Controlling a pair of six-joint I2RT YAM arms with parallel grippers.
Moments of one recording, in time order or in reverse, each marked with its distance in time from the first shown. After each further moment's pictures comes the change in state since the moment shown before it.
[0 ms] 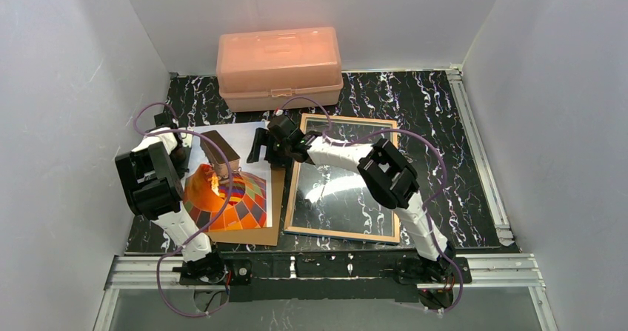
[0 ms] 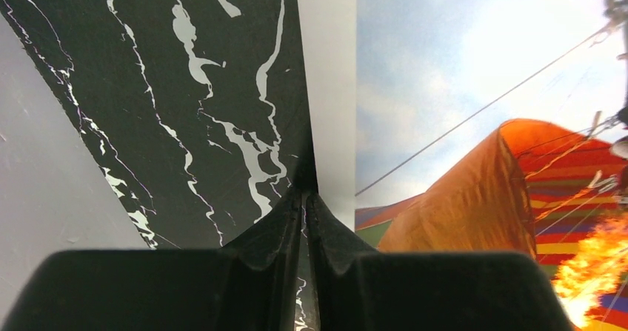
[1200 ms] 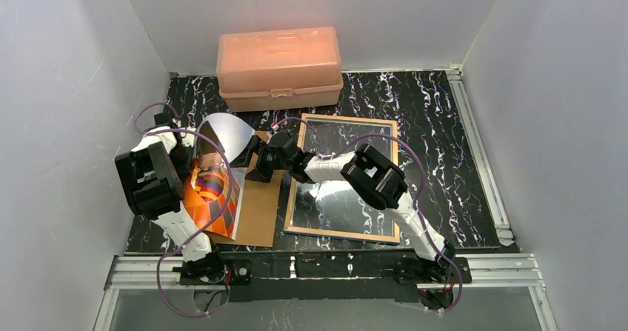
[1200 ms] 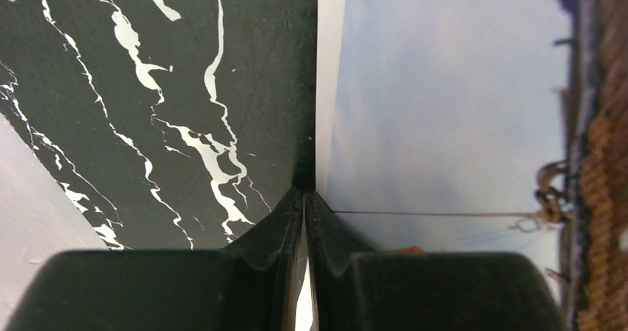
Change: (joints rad) left arm 0.000 0.002 0.017 -0.051 0.091 -0.003; right arm 0.039 0.092 -0.165 0.606 -0.198 0.369
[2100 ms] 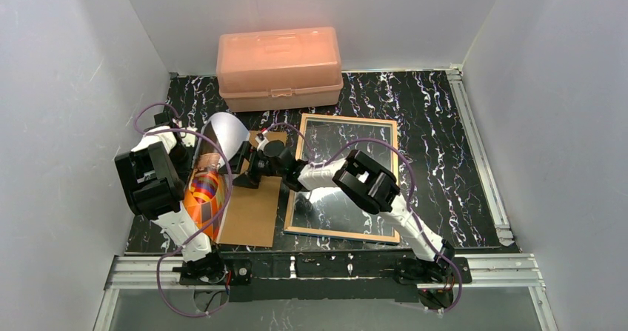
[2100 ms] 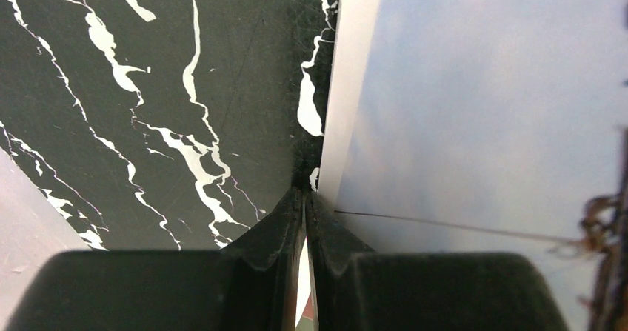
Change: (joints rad) left arm 0.000 0.000 0.005 -0.018 0.031 0.000; right arm 0.059 0.074 0.044 0.250 -0.029 0.096
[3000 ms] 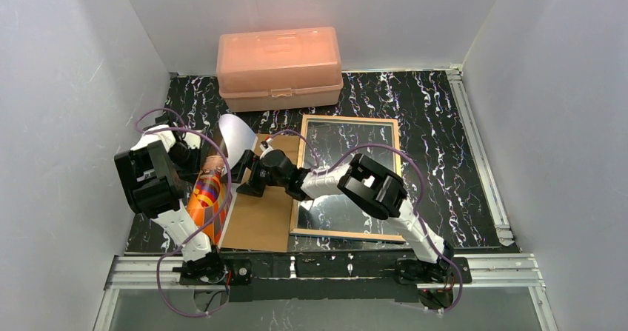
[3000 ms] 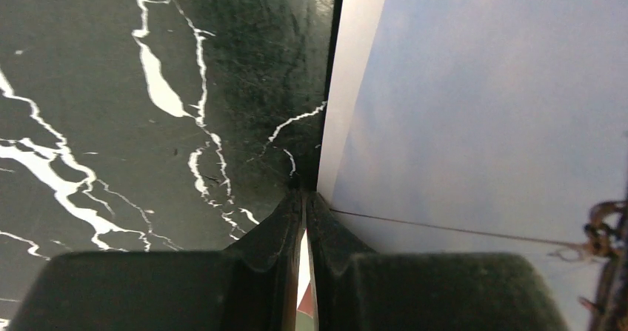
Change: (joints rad) left arm 0.006 0.013 0.024 -0.145 0.201 -0.026; right arm 0.049 -0.114 -0.144 -0.116 0.140 -0.060
